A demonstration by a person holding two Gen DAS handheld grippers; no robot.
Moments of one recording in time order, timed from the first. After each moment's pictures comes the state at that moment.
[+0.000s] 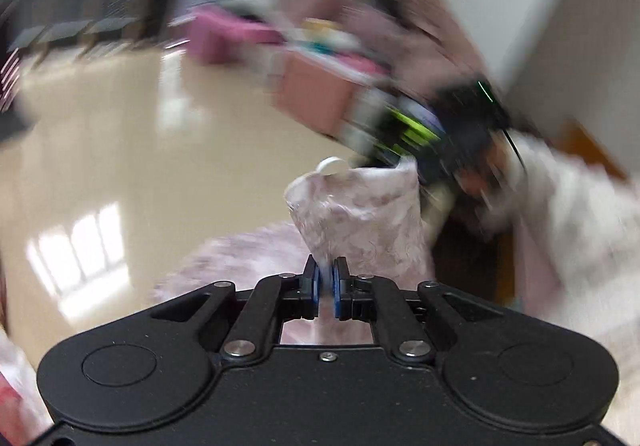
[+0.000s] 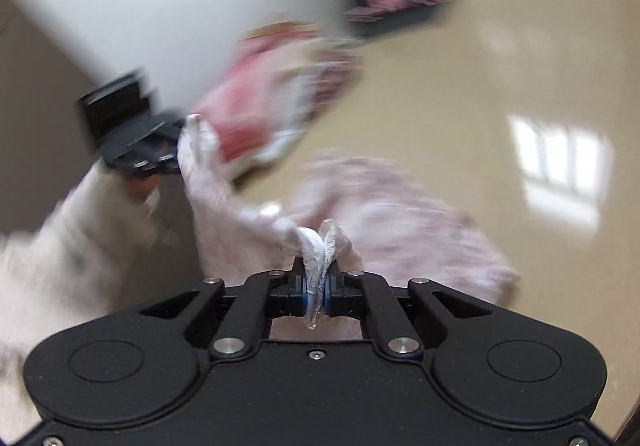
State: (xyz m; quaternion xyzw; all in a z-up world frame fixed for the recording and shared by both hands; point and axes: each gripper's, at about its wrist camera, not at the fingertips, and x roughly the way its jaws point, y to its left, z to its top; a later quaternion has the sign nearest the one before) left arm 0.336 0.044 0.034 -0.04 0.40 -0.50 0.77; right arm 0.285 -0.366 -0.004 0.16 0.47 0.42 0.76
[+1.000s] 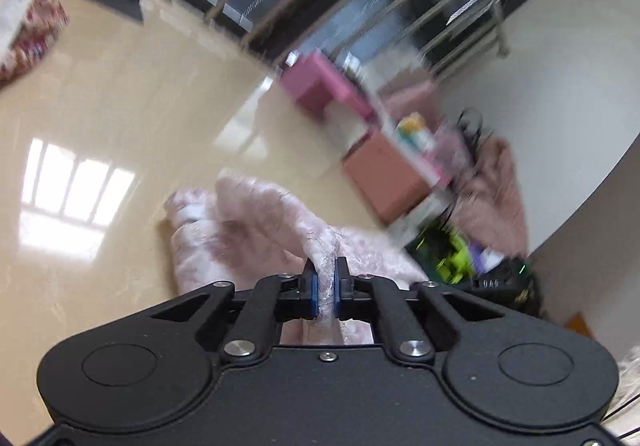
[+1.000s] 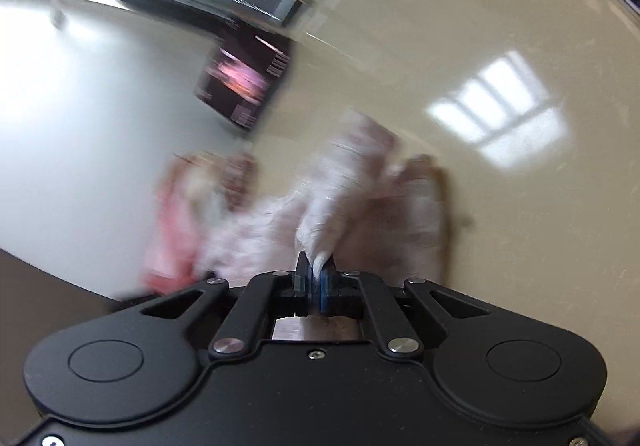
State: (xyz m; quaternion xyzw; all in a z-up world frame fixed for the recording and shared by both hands) left arm 0.291 0.067 -0.063 -0.28 0.33 -0.41 0.80; right arm 0.225 -0.396 -0.095 0.45 0.39 0.26 0.76
